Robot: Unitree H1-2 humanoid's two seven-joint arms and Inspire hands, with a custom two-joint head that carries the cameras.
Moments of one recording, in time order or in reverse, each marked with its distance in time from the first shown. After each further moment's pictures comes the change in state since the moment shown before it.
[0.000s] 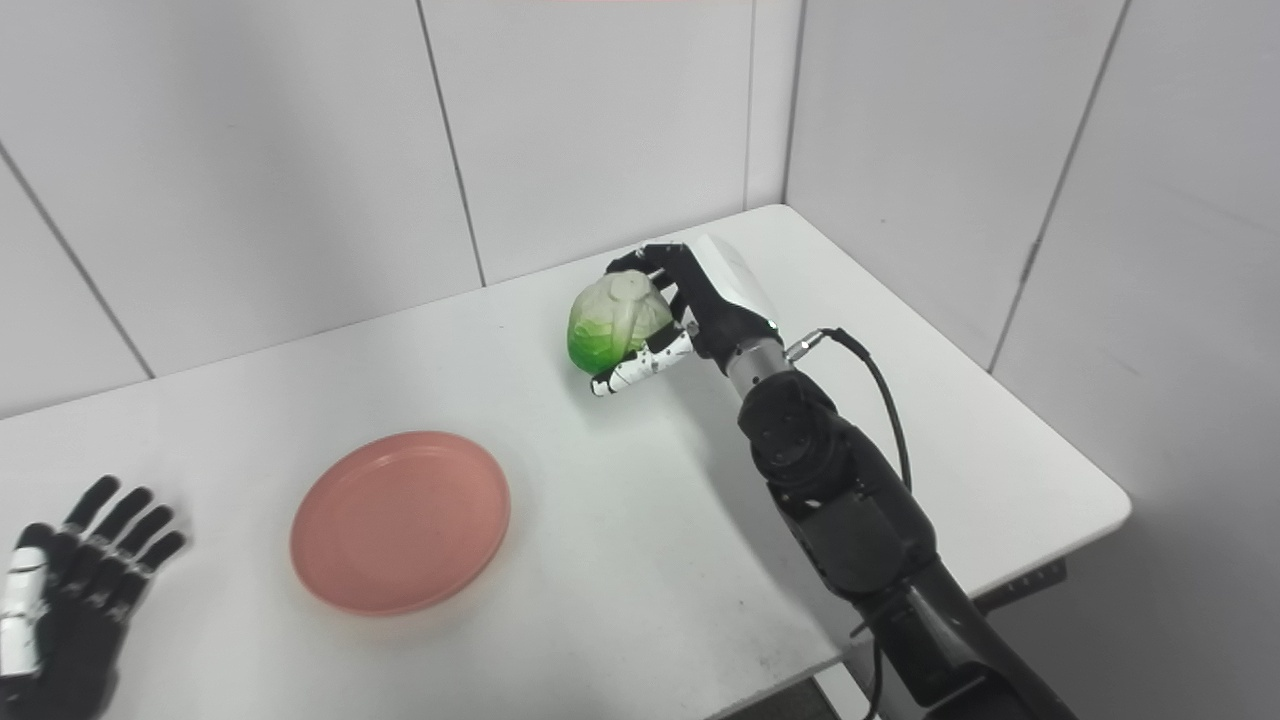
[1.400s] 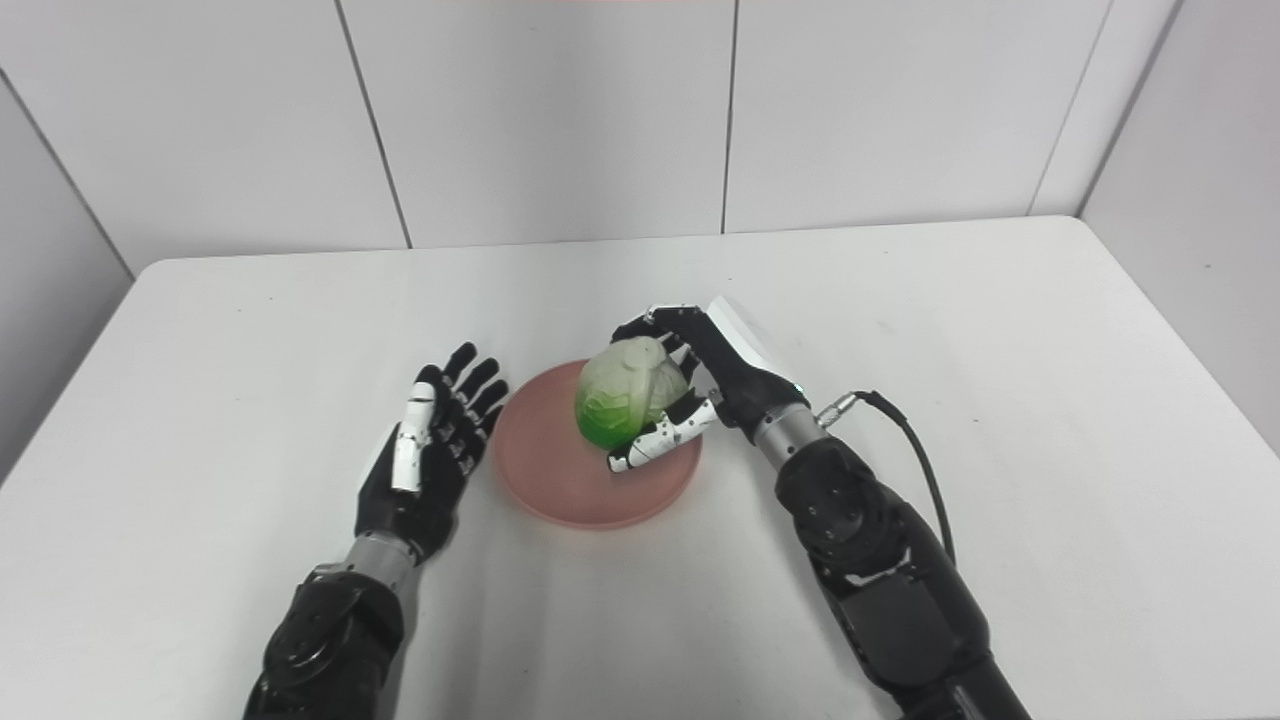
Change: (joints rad) left arm 0.079 -0.234 -0.137 -0.254 0.213 0.134 0.252; right arm -0.029 0.172 0.259 0.132 -0.023 -0.168 0.117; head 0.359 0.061
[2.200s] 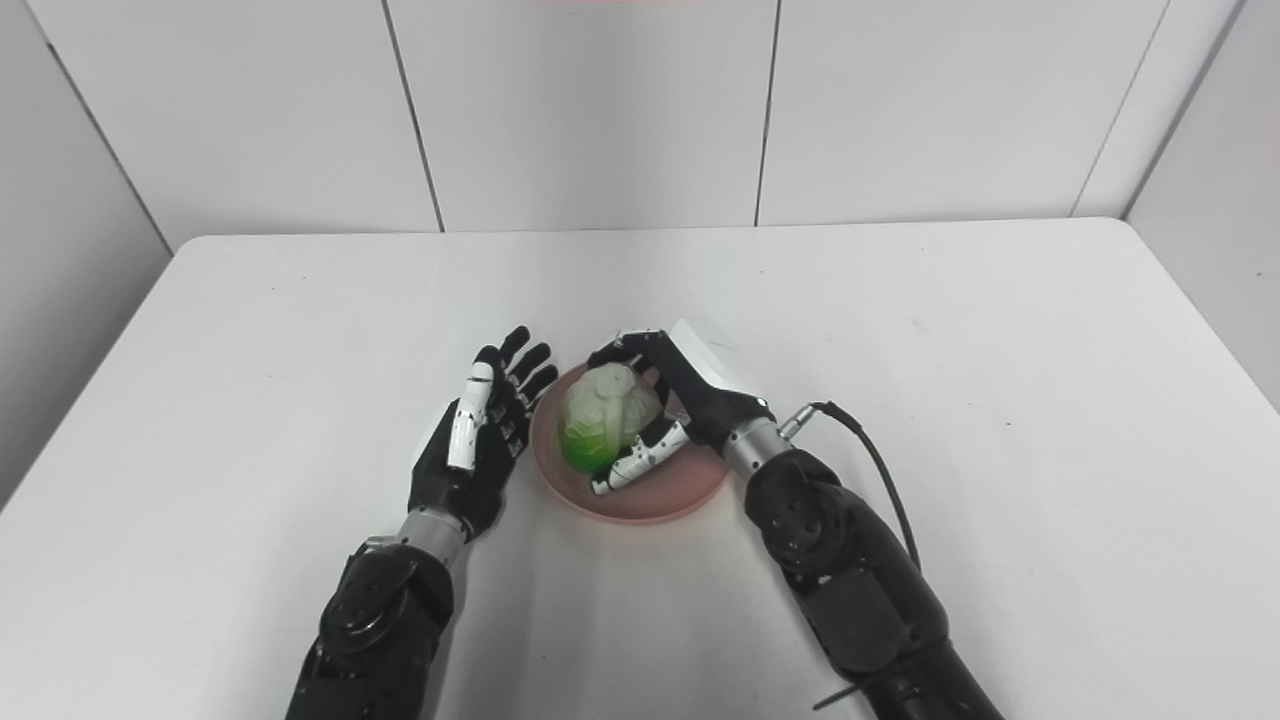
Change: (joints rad) left arm -0.026 -0.033 -0.027 0.036 0.048 -0.014 0.031; right arm -0.053 0.071 0.048 0.218 -0.111 -0.173 -0.060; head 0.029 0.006
